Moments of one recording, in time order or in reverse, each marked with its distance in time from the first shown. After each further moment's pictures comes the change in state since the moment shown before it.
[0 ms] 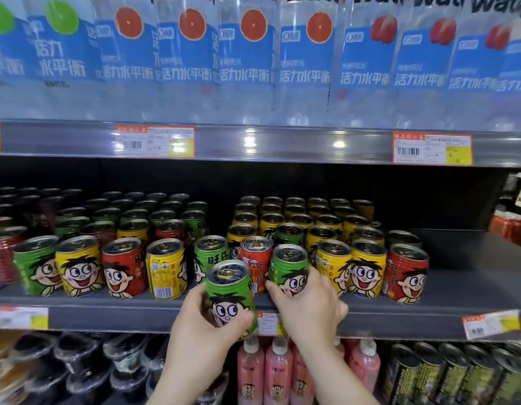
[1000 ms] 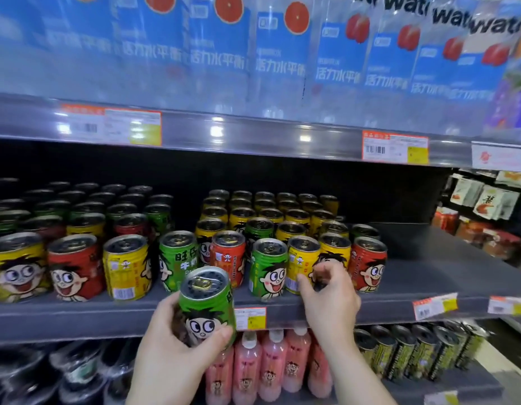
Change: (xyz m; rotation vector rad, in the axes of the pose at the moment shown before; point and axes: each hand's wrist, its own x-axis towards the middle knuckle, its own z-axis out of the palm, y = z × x) left_hand -0.016 -0.009 0.004 -0.079 -0.008 0.008; right_hand 0.017 0.048 -0.046 0.135 0.176 -0.044
